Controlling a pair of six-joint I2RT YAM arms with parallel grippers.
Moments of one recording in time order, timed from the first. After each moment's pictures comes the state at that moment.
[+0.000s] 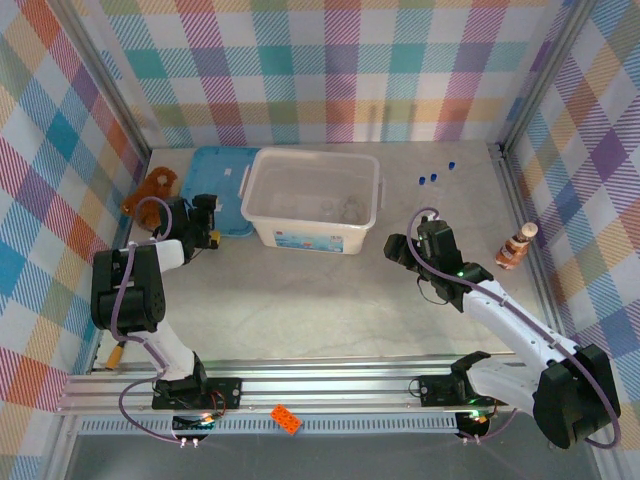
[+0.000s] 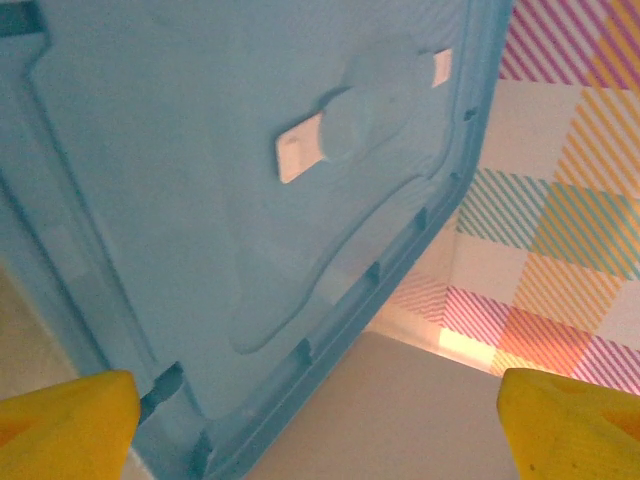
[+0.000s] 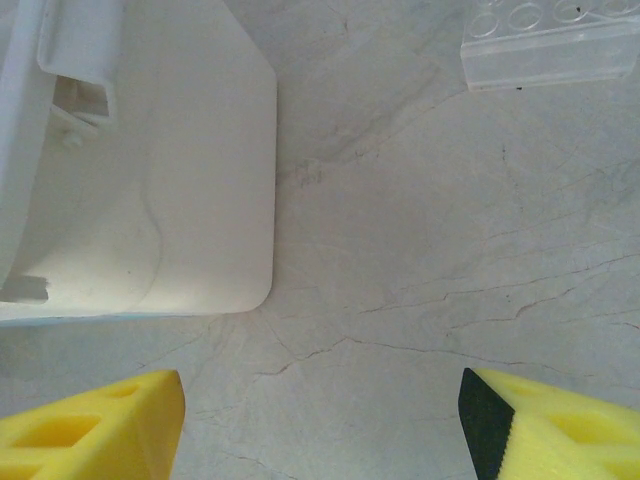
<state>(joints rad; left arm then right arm) 0.14 1.72 0.82 0.28 0.35 -1.39 0.45 1.07 0.66 -0.29 0.07 0.70</state>
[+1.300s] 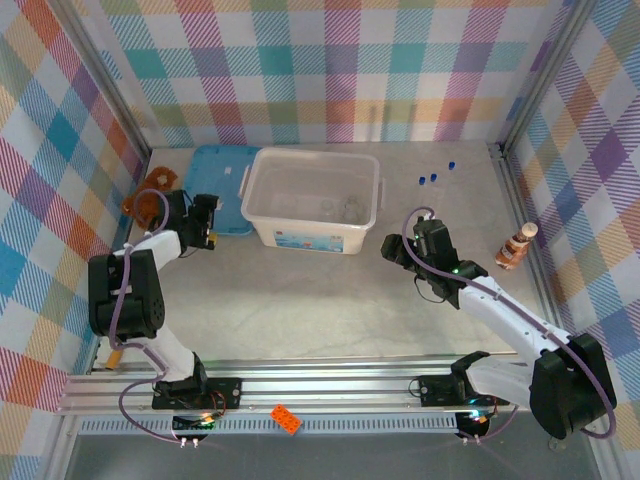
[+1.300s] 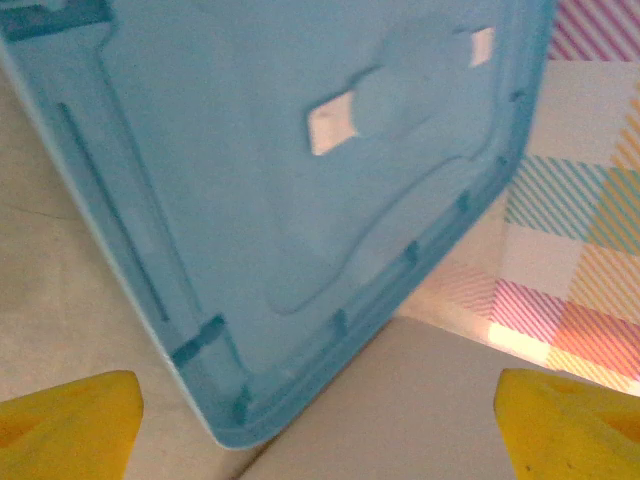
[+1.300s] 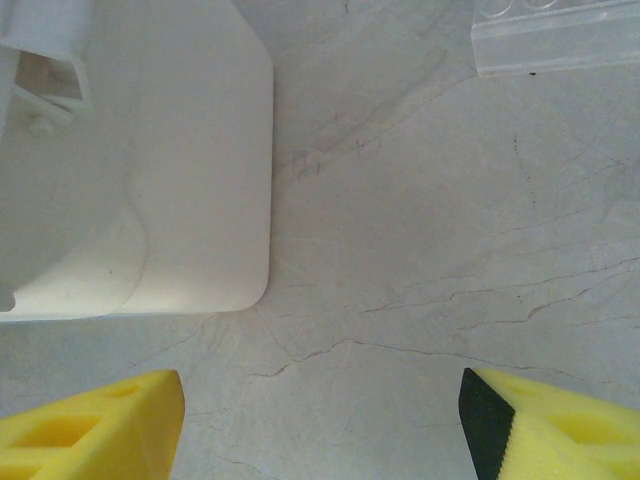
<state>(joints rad) 0.14 1.69 0.92 0.00 0.33 -1.29 0.45 1.12 0.66 -0.26 0.06 0.70</state>
